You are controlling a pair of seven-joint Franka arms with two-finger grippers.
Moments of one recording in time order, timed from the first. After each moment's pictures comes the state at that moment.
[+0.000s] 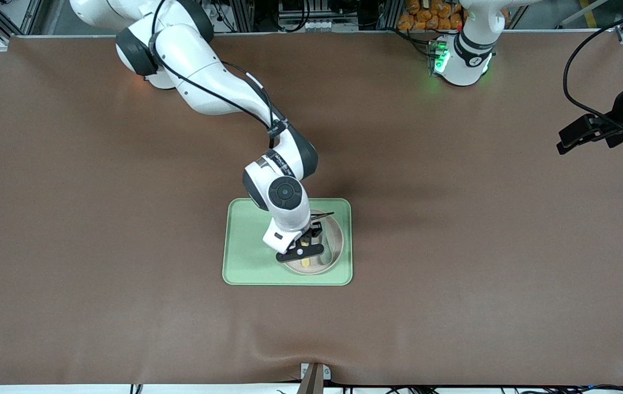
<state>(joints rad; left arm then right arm) 0.04 0.02 -0.11 -1.52 0.01 1.53 -0.21 0.70 1.06 -0.07 -1.03 0.05 2.15 0.44</state>
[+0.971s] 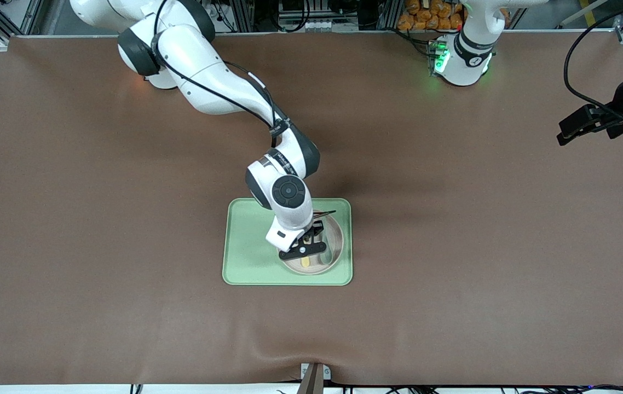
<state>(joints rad) -0.03 0.00 -0.04 -1.52 0.01 1.50 -0.21 0.71 1.07 -0.07 -1.03 0.05 2.15 0.44</state>
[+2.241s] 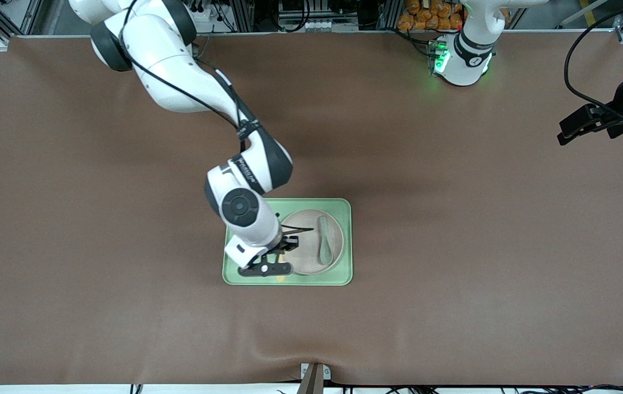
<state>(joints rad) -0.03 0.00 -0.04 -1.52 0.01 1.50 -0.21 0.55 0.96 -0.05 -0.99 0.12 2.01 0.45</state>
